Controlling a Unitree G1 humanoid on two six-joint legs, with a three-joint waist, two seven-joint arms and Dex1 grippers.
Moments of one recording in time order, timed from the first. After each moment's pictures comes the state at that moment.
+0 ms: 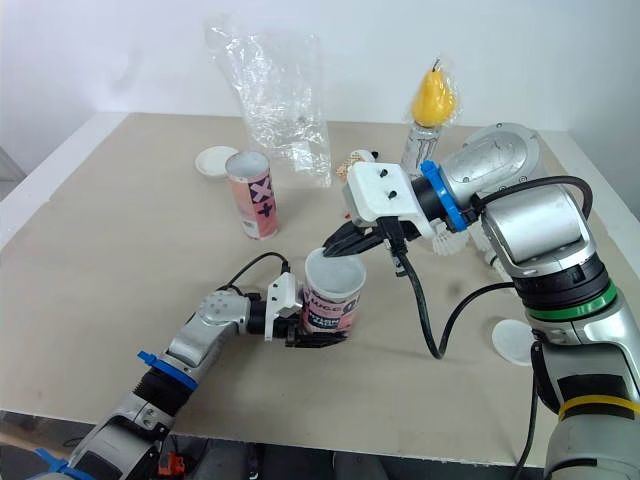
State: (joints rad) left arm -0.47 0.18 -0.35 0.28 -0.17 0.02 -1.11; right arm -1.00 -0.86 0.29 -0.13 0.28 0.41 1.53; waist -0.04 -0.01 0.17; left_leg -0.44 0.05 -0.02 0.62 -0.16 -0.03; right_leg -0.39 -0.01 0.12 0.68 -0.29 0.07
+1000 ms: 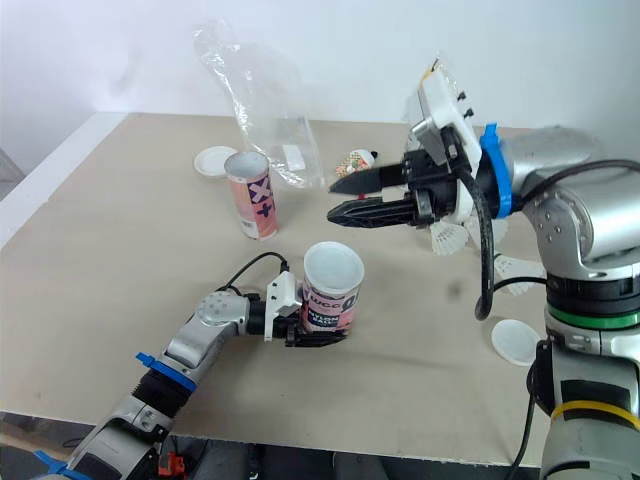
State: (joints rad) left arm -0.46 0.19 -0.34 0.26 -0.18 0.05 -1.10; right arm -0.88 -0.83 -0.03 -0.24 0.67 0.89 1.30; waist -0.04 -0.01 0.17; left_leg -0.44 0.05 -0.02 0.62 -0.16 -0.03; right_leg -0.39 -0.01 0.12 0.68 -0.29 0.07
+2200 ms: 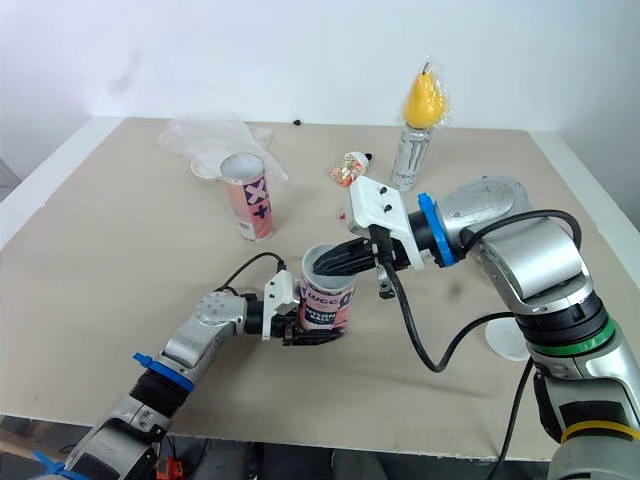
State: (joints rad) left arm -0.46 0.20 -0.34 0.27 -0.18 0.06 -1.08; right arm -0.83 -0.86 0.25 -0.30 0.46 0.71 1.31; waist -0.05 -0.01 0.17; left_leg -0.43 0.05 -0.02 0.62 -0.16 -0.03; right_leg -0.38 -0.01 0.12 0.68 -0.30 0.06
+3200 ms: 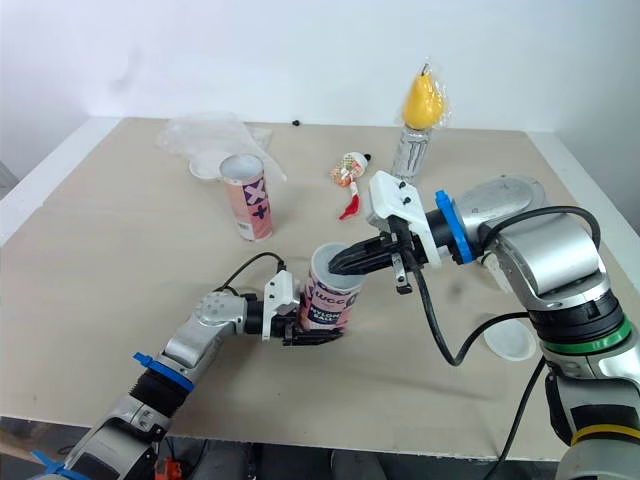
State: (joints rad) left arm -0.46 0.20 -0.34 0.28 -0.18 0.05 -1.08; right arm -0.81 -0.88 0.22 -0.24 0.48 0.71 1.35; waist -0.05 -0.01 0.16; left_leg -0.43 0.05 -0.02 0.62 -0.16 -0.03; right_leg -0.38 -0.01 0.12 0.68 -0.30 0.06
